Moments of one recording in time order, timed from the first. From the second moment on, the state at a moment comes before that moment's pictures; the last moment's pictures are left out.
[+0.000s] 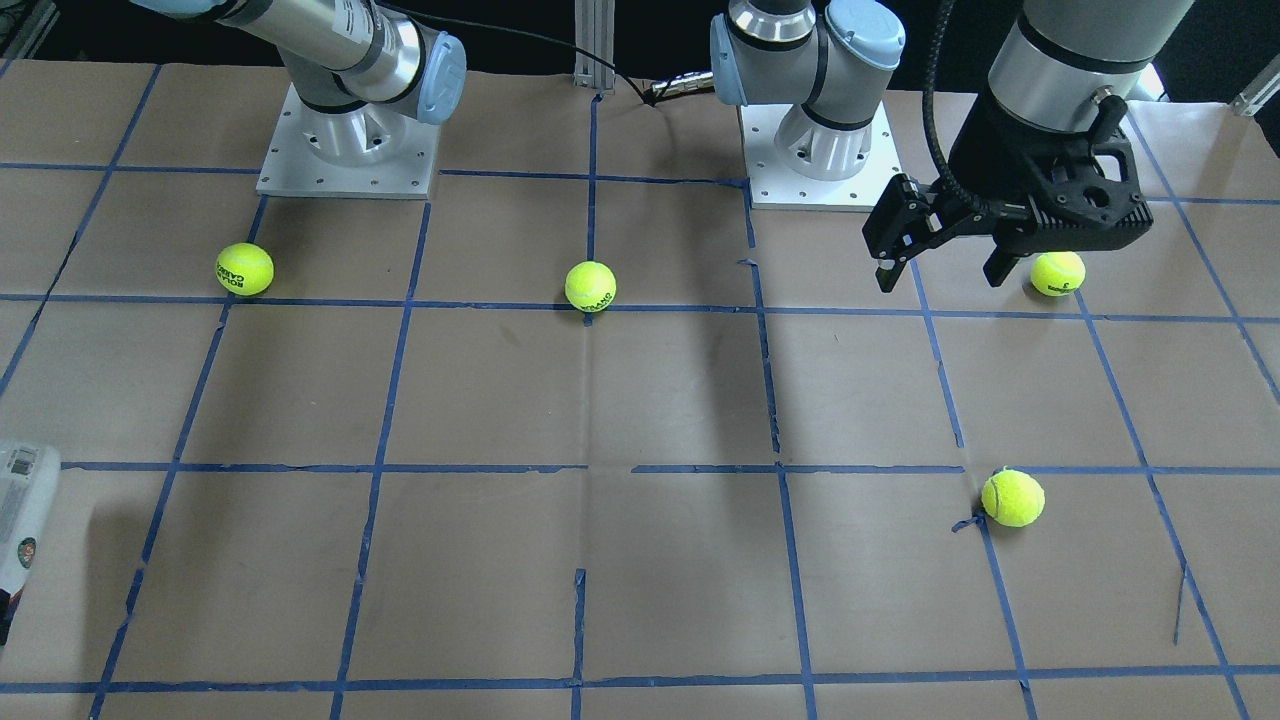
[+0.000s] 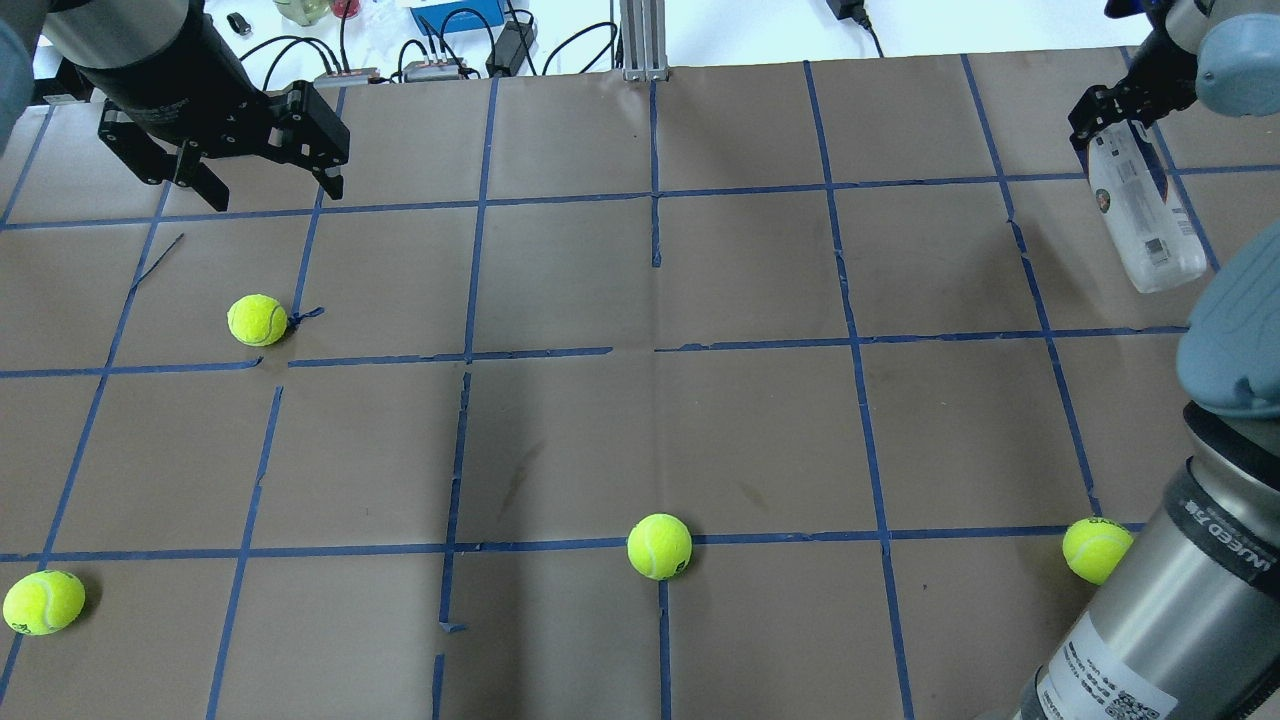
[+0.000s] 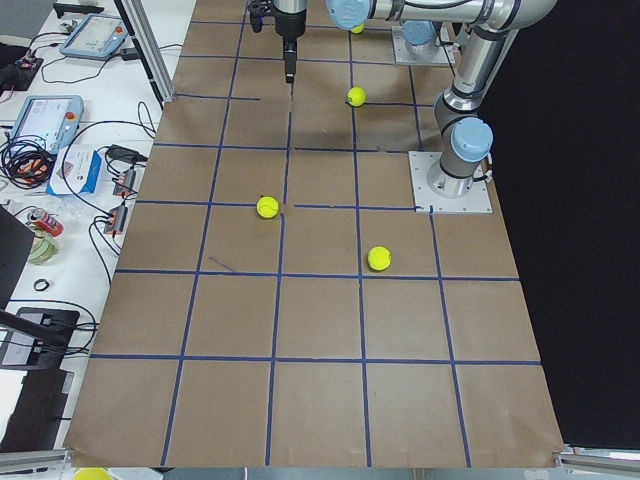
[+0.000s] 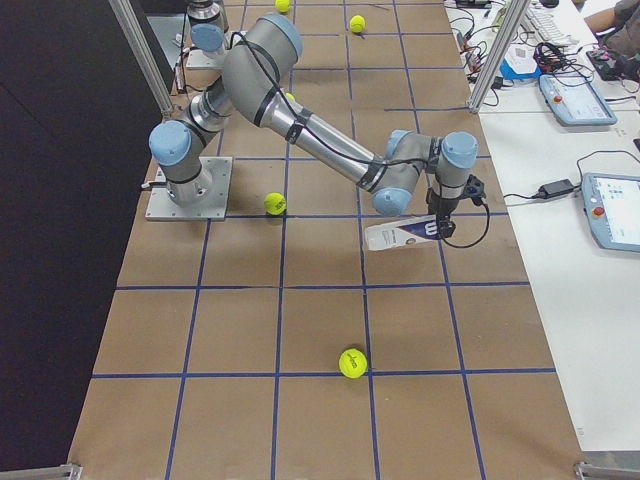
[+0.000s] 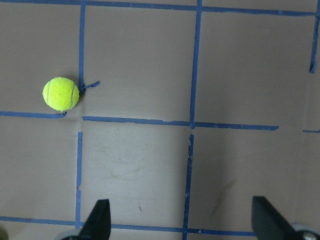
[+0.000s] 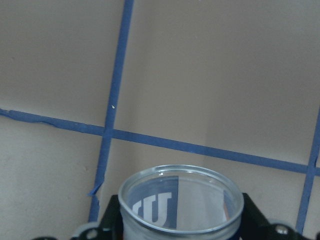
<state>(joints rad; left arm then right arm) -1.49 -1.60 -1.49 -1.56 1.58 0.01 1.18 -0.91 1.22 -2.04 -1.51 -0.64</state>
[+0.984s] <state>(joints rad) -1.49 -1.60 -1.48 -1.55 1.58 0.01 1.78 -1.03 1.27 -1.94 -1.37 -0.92</state>
